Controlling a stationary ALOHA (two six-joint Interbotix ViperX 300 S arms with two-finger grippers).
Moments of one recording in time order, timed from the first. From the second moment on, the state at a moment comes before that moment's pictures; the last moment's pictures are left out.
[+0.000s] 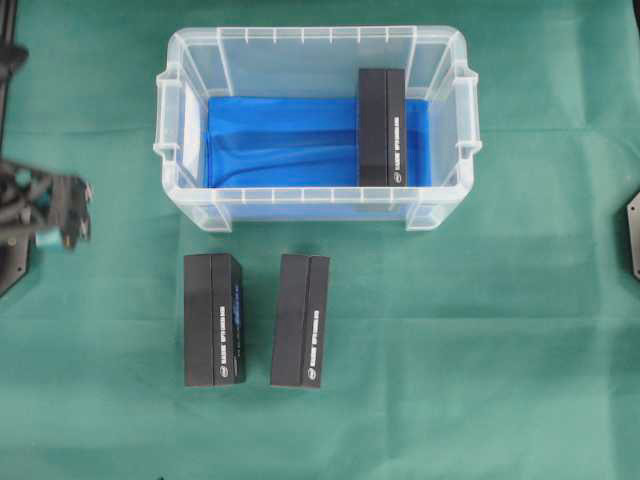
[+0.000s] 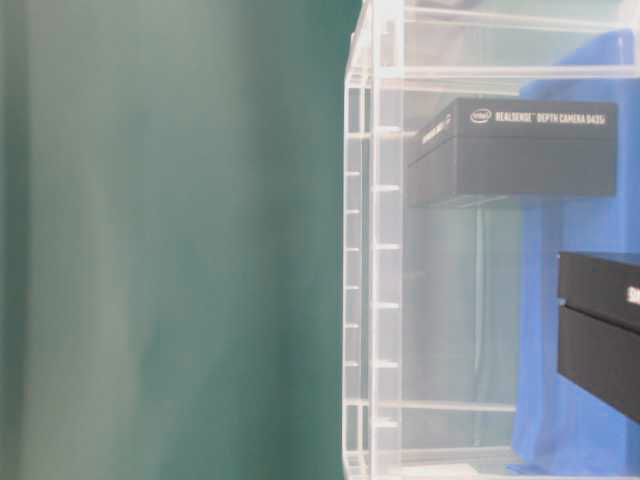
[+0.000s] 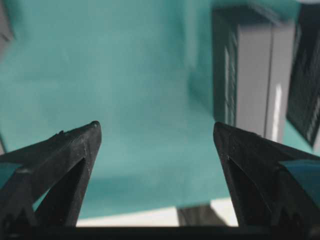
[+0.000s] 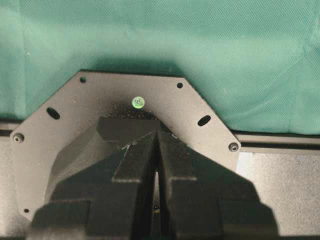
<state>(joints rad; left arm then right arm) -0.11 -0.60 0.53 0.07 1.42 -1.68 -0.01 -1.02 1.00 -0.05 1.47 0.07</state>
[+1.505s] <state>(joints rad) 0.29 -0.39 0.40 0.04 1.42 -1.29 -0.01 -1.02 0.99 -0.05 1.47 0.07</state>
